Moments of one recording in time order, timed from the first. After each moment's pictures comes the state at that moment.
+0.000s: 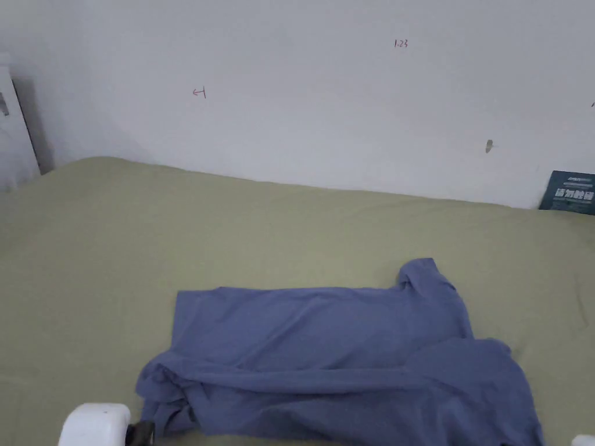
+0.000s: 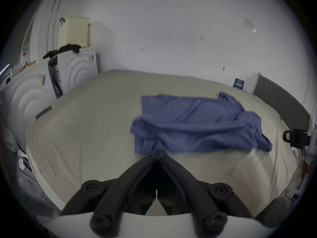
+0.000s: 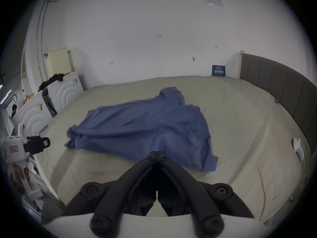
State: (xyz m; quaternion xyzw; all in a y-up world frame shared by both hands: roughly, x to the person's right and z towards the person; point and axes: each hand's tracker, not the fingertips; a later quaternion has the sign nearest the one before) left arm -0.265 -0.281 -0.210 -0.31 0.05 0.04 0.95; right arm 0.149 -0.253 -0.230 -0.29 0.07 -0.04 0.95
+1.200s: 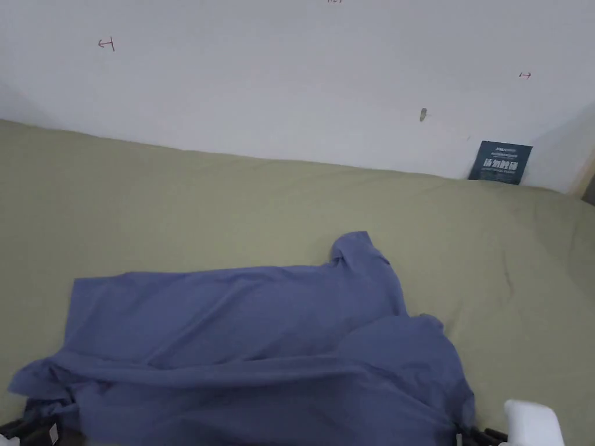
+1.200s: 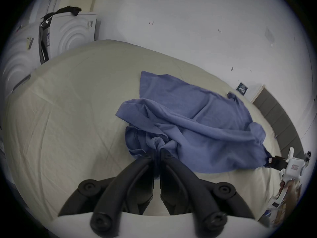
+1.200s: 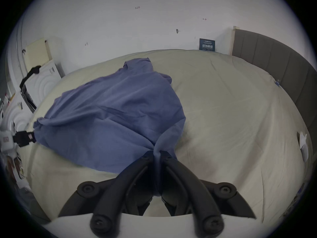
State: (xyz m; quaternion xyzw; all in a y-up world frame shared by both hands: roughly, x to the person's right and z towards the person) left arm -0.306 -0.322 -0.302 -0.36 0.02 0.17 0.92; right arm 0.223 -0.327 -0.324 -0.38 0.02 -0.05 0.92
